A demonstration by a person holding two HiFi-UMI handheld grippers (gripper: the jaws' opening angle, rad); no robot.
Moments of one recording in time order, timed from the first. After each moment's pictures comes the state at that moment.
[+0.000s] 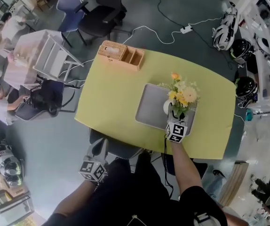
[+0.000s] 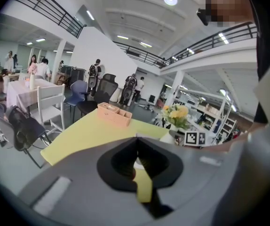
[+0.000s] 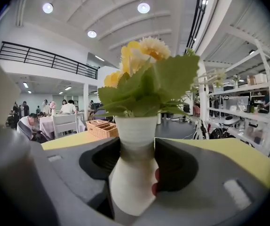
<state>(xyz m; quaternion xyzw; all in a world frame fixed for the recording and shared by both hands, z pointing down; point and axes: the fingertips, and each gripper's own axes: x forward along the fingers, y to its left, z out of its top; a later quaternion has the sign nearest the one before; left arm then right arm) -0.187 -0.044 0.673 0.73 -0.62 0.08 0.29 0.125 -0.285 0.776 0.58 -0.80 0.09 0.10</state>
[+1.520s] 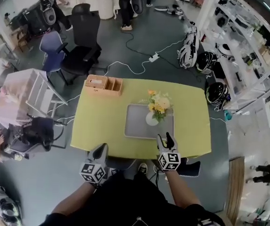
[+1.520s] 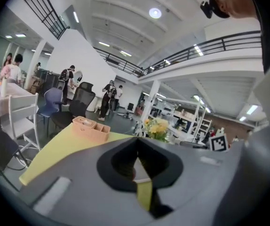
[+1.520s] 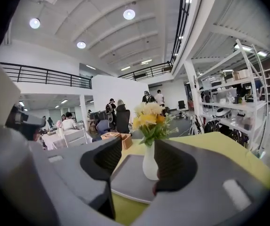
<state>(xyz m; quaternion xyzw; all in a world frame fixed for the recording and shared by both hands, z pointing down) -0.173 -0.054 0.612 0.82 -0.52 0.03 0.22 0.130 -0.112 0.659 0.60 -0.79 0.15 0.05</state>
